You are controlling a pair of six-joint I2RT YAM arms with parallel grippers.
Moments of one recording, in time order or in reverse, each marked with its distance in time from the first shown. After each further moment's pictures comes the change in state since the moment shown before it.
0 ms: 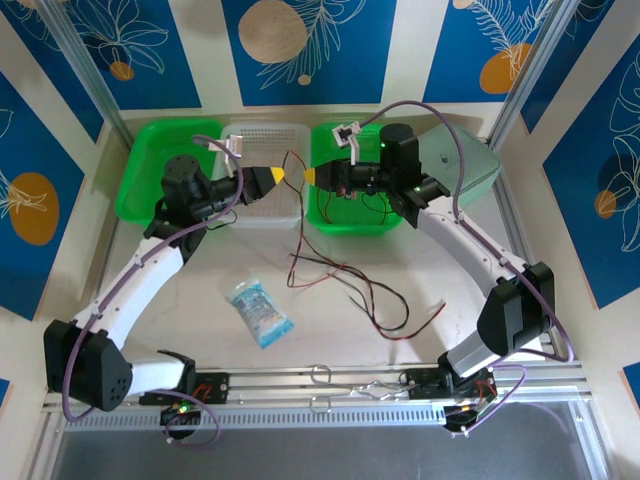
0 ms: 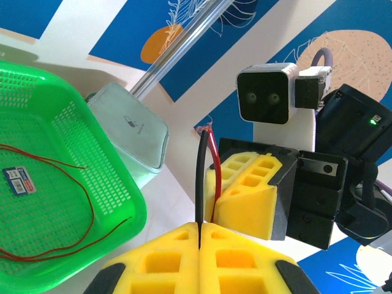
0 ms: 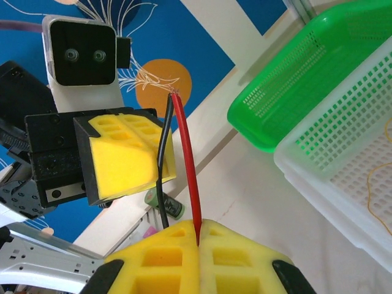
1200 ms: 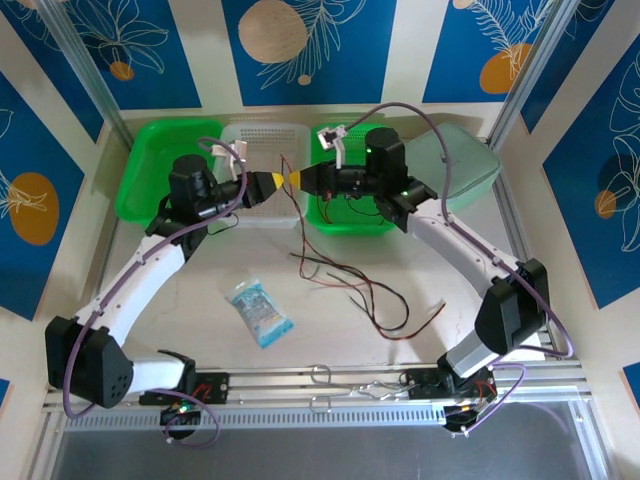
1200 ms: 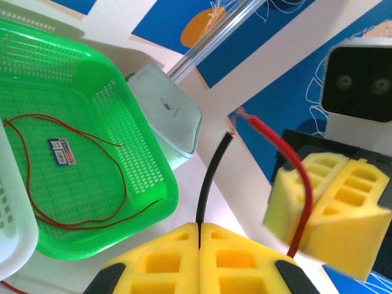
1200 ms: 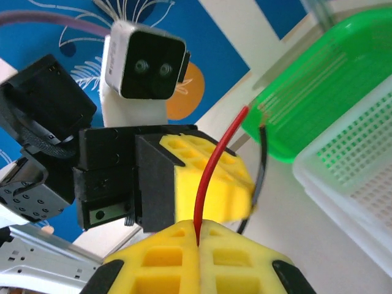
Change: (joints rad) left arm -0.023 0.019 0.018 -0.152 -0.069 0.062; right arm 0.086 0.032 0.014 0.066 0.048 0.010
